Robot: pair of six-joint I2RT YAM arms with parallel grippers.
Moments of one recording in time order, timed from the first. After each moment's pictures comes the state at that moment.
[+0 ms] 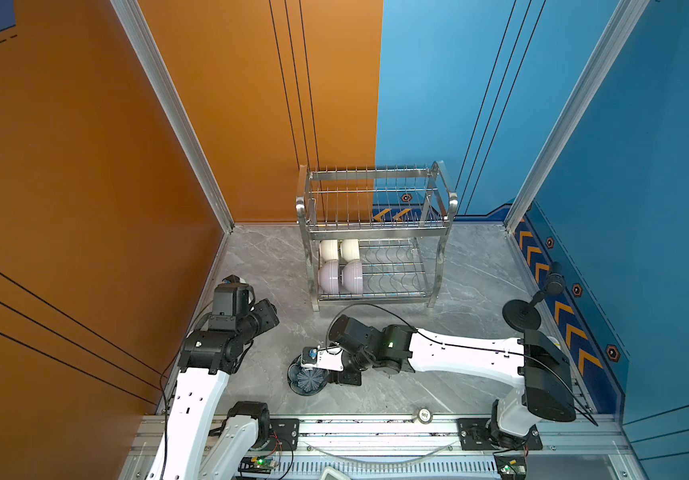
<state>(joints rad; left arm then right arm) -0.05 0.80 0.93 -0.95 0.01 -0.54 1.25 1.70 1.29 -0.49 -0.15 -0.35</state>
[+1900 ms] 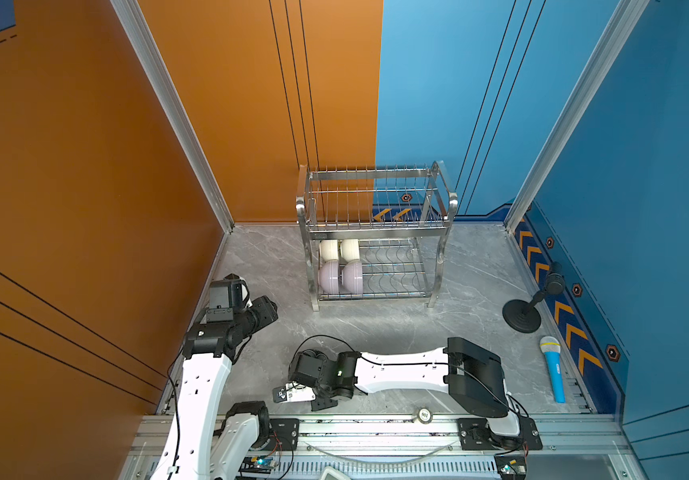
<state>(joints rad) 0.08 0.86 0.88 -0.88 0.17 -0.49 1.38 2.04 1.50 -0.54 0.03 -0.45</state>
